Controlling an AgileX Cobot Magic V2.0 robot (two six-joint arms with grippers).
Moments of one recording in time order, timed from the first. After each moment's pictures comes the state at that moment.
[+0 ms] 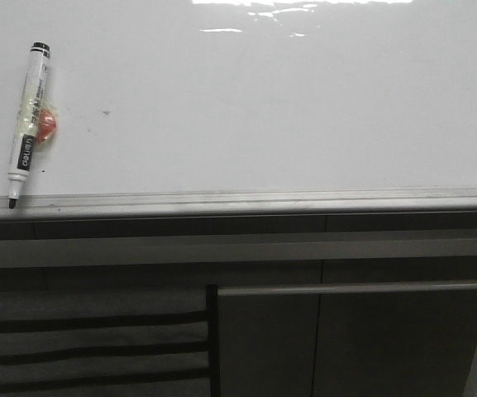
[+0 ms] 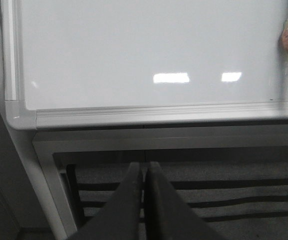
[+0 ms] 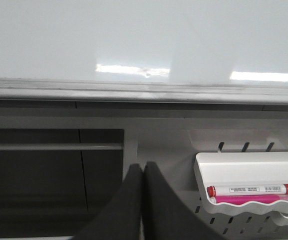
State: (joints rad) left arm 0.01 0.00 0.00 -0.02 0.33 0.04; right arm -0.11 -0.01 0.01 -0.05 0.32 -0.04
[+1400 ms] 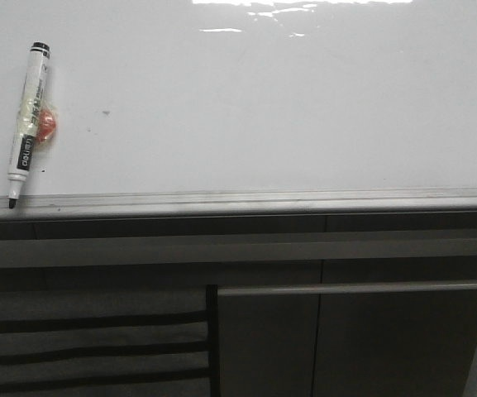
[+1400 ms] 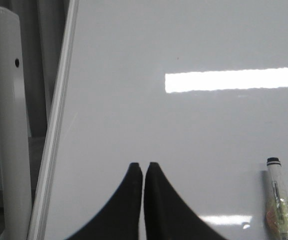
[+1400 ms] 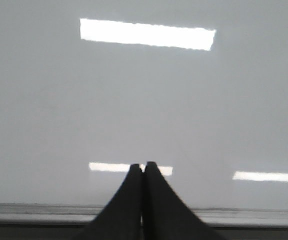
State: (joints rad) left arm 0.01 0.00 0.00 -0.02 -0.21 0.04; right arm -0.11 -0.01 0.01 -0.05 -0.08 -0.04
